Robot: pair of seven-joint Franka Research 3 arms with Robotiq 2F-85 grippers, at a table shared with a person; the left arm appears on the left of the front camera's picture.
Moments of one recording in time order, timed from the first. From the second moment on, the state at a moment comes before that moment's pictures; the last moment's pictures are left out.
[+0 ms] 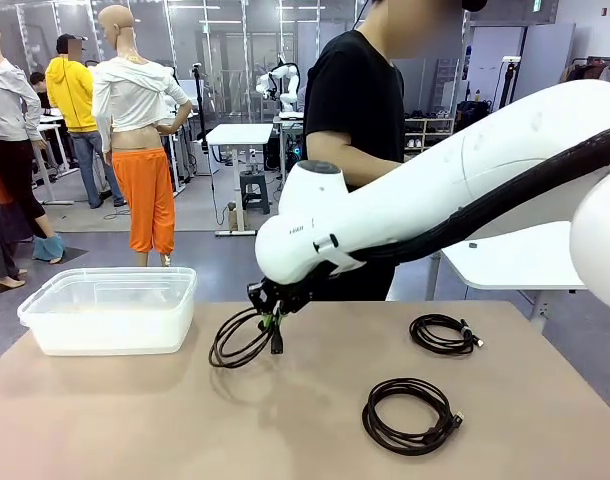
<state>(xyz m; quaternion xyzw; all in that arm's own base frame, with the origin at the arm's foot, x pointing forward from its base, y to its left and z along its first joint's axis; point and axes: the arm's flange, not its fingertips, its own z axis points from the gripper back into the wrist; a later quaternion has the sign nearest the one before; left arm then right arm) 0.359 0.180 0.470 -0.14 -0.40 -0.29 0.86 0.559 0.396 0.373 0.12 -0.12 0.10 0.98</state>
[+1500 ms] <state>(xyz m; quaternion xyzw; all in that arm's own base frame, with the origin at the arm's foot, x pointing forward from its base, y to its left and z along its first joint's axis) 0.359 0.180 0.470 -0.14 -0.39 -0.29 0.86 0.534 0.347 0.349 0.13 -0.13 0.15 0.97</state>
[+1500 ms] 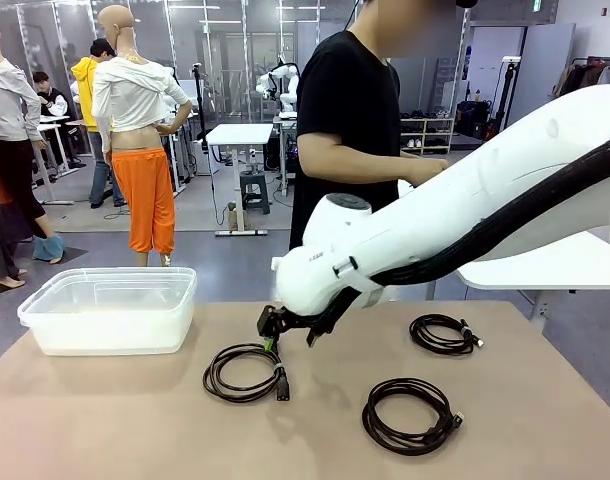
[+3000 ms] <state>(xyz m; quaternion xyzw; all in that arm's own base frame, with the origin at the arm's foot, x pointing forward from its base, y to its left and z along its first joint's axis) 0.360 0.180 0.470 -0.14 -0.40 -0.29 0.86 0.354 -0.152 0.407 0.24 -0.36 0.31 0.85</state>
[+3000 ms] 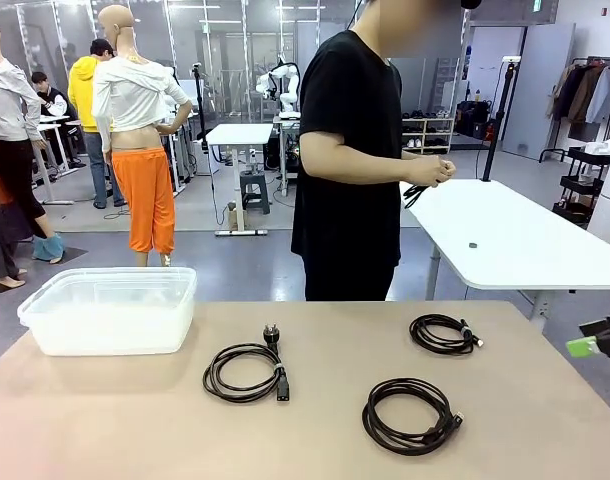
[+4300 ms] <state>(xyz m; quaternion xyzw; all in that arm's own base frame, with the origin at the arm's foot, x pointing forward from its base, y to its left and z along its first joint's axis) 0.318 -0.079 0.554 -0.11 -0.31 -0.44 0.83 0.350 -0.159 0.406 0.22 -0.37 0.34 0.84</state>
